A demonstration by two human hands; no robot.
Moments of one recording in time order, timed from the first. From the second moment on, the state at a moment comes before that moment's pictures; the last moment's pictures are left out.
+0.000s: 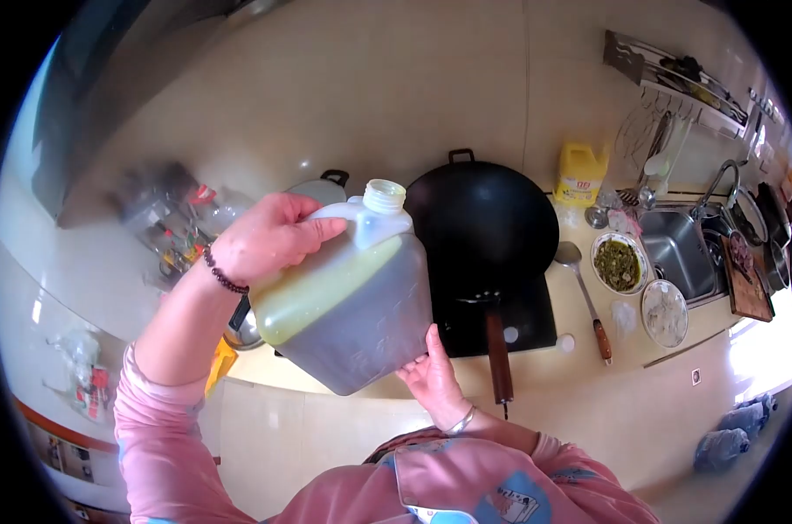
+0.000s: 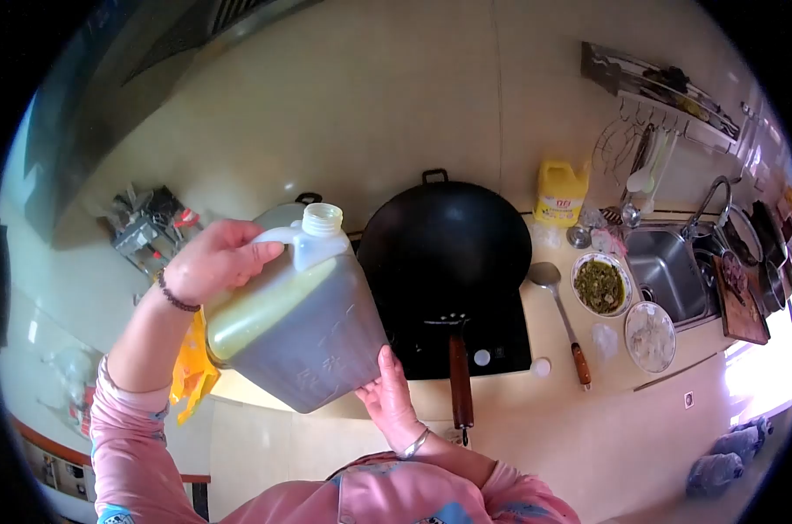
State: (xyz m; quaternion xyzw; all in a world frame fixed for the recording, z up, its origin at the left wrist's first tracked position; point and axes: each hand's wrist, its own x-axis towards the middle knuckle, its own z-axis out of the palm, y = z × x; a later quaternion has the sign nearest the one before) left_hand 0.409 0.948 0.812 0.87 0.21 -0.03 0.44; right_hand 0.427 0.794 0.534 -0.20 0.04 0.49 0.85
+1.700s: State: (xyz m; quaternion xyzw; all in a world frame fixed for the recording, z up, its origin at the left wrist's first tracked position) left_hand 0.595 0.976 0.799 0.90 0.17 -0.18 0.35; right_hand 0.520 0.809 0.563 -0.22 0.18 0.50 0.82
